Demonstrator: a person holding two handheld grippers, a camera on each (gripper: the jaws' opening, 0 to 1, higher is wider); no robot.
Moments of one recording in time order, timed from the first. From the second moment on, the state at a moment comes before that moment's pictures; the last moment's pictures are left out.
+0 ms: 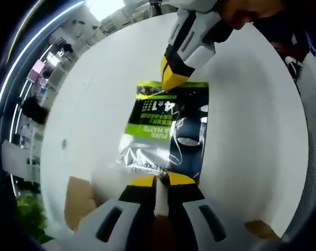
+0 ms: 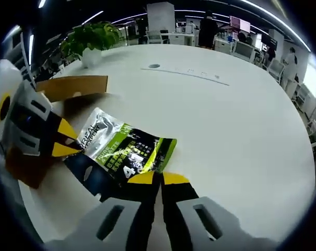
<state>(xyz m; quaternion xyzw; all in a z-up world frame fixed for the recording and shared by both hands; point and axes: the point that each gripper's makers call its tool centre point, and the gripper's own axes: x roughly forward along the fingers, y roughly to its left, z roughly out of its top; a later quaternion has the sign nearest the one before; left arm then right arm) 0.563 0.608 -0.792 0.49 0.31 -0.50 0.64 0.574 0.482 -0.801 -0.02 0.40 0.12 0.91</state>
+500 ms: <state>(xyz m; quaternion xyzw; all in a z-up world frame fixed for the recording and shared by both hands) 0.558 0.617 -0.770 0.49 0.30 -0.50 0.65 0.573 0.479 -0.801 -0.03 0.40 0.11 0.91</state>
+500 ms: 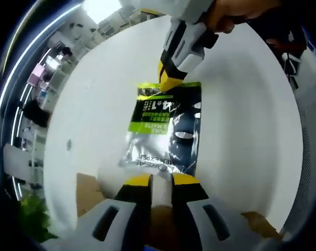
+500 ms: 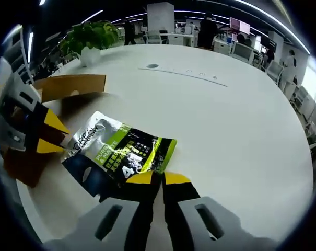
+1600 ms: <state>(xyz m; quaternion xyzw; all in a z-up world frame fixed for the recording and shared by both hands) 0.532 0.650 -0.699 0.31 0.32 -0.50 0.74 0.551 0.515 -0.733 -0.05 0.35 0.16 0.92</state>
